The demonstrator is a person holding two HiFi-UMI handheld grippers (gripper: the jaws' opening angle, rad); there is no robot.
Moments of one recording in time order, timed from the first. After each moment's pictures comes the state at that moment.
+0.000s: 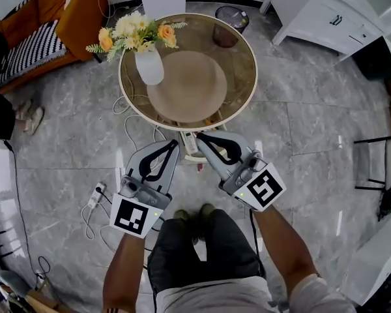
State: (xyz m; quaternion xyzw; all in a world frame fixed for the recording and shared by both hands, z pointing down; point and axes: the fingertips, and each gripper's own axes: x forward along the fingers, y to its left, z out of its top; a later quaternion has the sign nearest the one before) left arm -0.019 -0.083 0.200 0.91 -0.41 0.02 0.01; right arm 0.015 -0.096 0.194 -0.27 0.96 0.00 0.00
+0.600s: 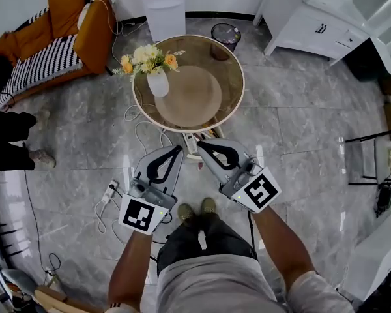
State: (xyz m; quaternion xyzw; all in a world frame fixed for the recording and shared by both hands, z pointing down) left arm -0.011 -0.030 0.043 0.91 -0.41 0.00 0.03; right arm 0.018 -0.038 0.037 -0.27 0.96 0.00 0.00
